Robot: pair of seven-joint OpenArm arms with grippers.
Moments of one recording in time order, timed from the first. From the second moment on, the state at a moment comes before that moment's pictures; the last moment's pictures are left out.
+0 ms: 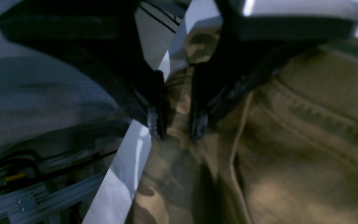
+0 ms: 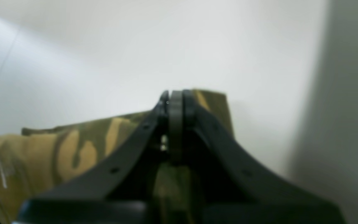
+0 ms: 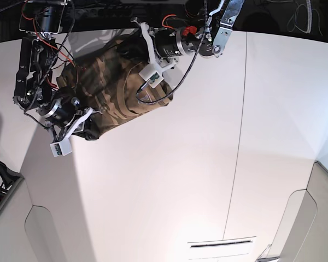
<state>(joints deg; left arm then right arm) 17.0 -3.0 18.9 89.8 -27.6 -34.4 42.3 1.1 6.6 11.2 84.7 25.5 32.5 -47.6</state>
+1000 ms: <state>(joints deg) 4.1 -4.0 4.5 89.5 -13.9 -24.0 41.0 -4.4 10.4 15.1 83.2 44.1 32.6 -58.8</state>
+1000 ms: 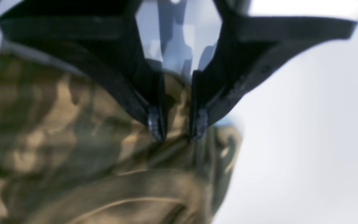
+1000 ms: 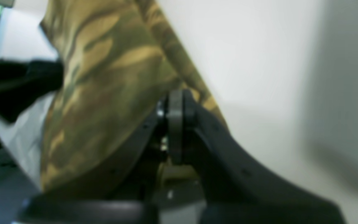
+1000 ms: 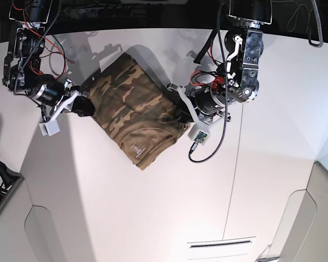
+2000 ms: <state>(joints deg) 1.0 -4.0 4.6 91.5 -16.2 -23.9 41.1 -16.9 1.0 15.0 97.8 46.6 33.7 -61.6</state>
